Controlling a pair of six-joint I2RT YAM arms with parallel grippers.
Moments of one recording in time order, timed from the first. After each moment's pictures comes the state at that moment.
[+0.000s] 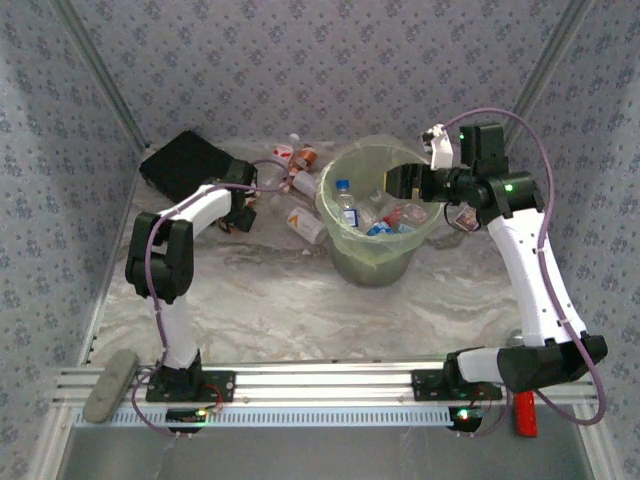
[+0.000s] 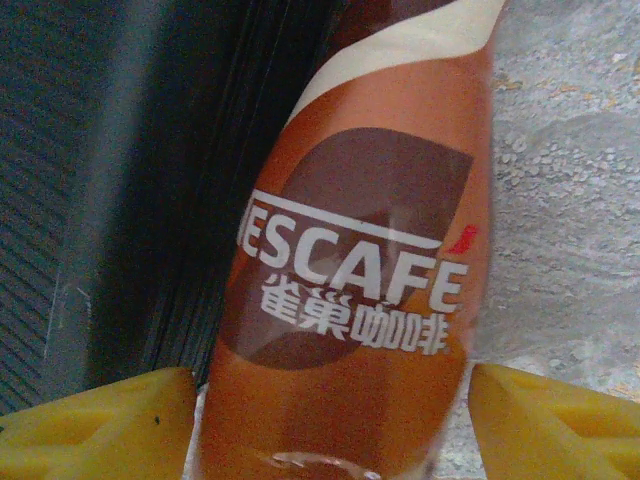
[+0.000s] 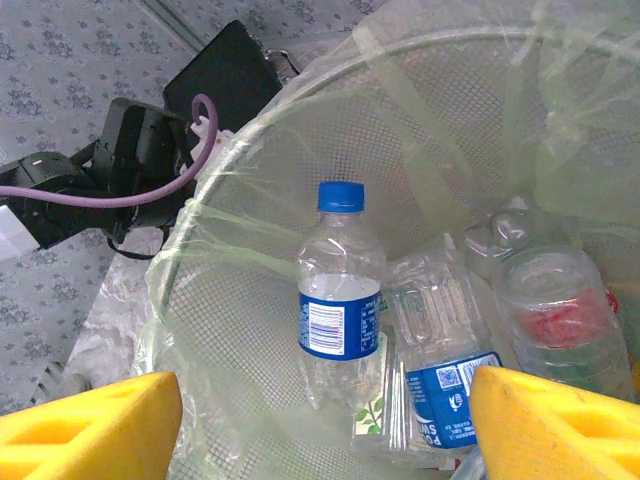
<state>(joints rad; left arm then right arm) -0.28 1.95 1.40 -0.66 -0.36 0.12 0.19 1.32 1.61 -0.99 -0.52 0.22</state>
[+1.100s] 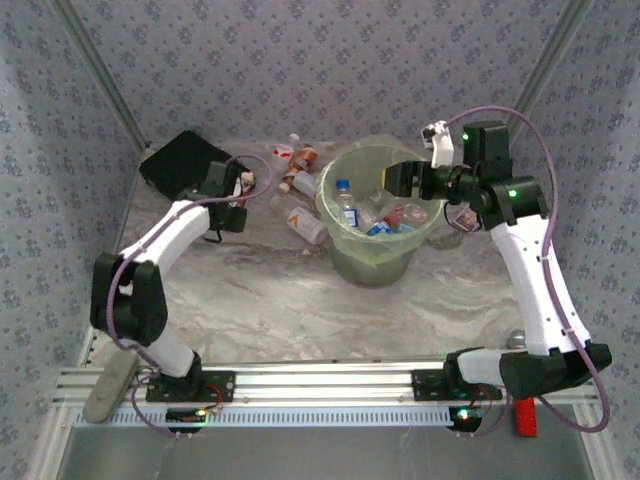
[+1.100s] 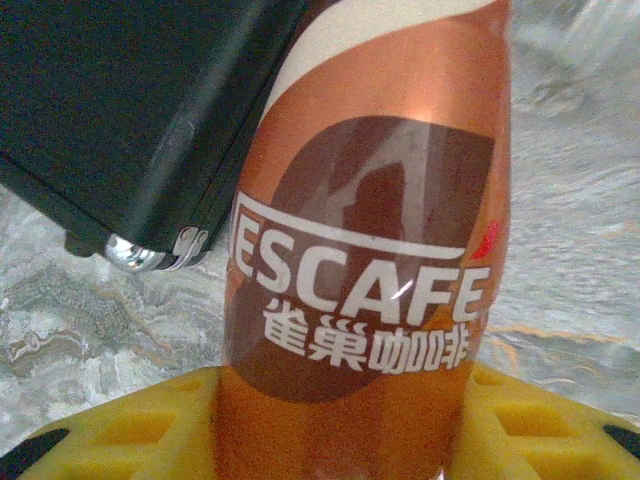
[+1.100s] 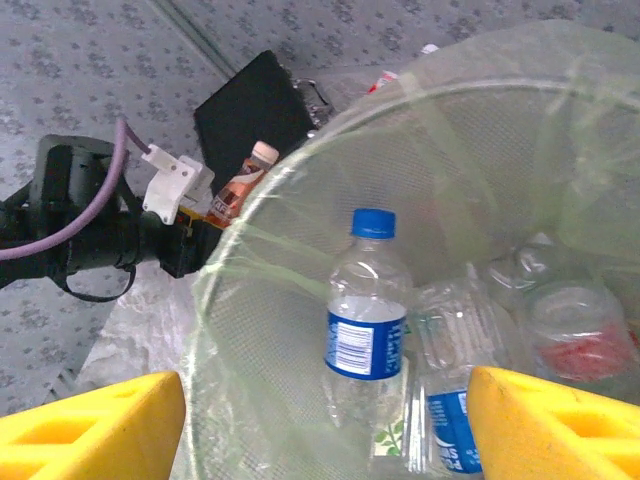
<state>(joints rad) -0.29 1.58 1.21 -0.69 -0.21 -0.06 0.22 1.29 1.61 -0.93 -0.54 0.23</state>
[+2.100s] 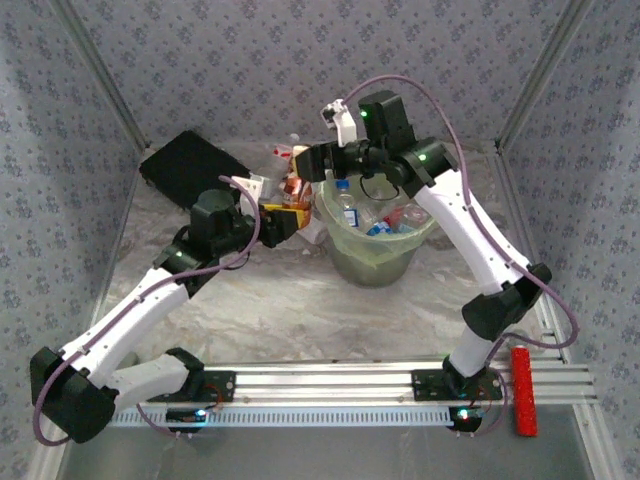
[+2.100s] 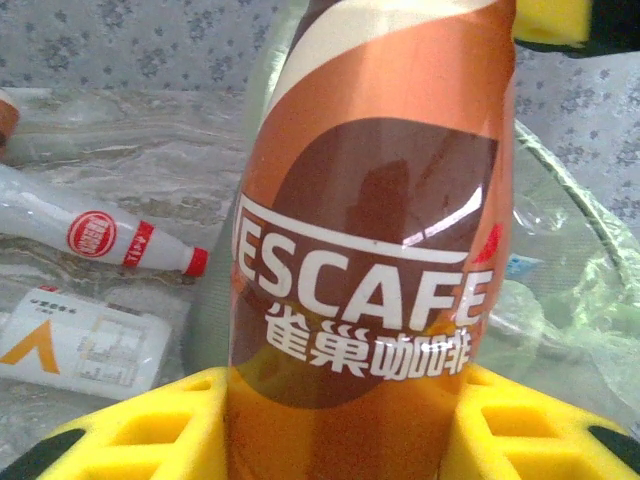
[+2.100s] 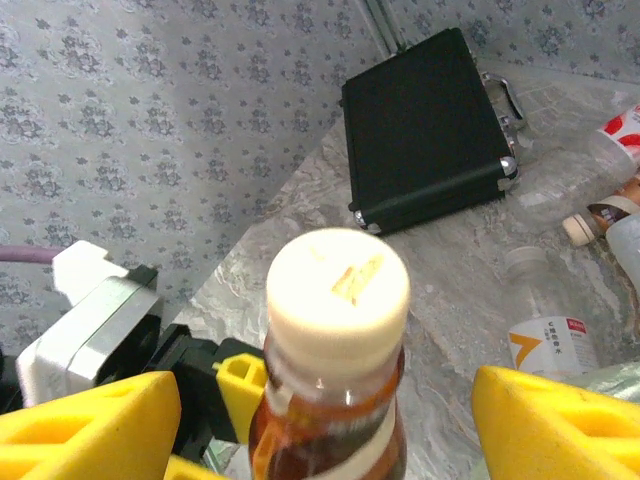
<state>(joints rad) -0.59 1.07 0.93 -0.15 0.31 -0.46 0.60 1.71 2.01 -0.83 -0.48 0.30</state>
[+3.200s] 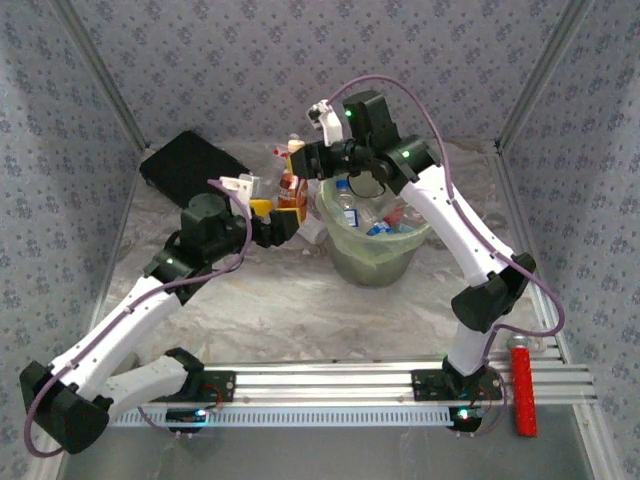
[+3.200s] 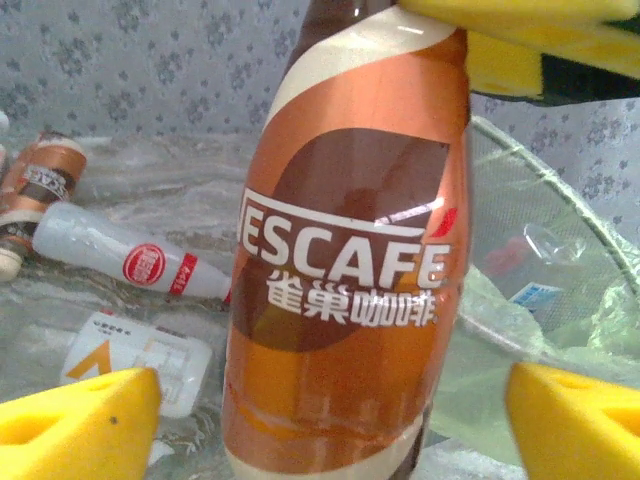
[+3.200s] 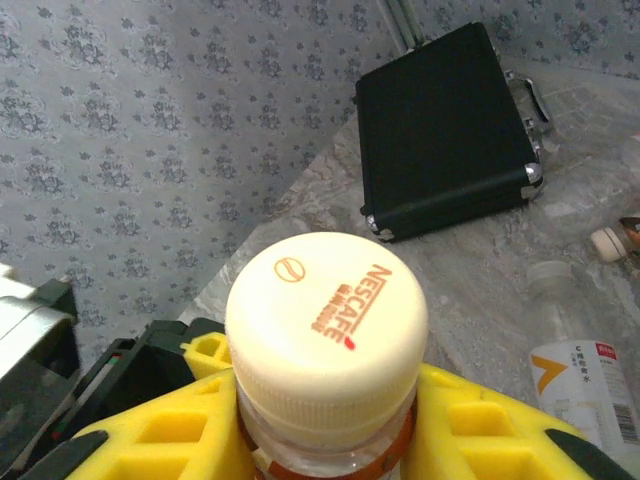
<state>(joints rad) -0.60 0.99 0.93 -0.18 0.19 -0.44 0.63 1.77 2.07 -0.81 -0.49 0.30</state>
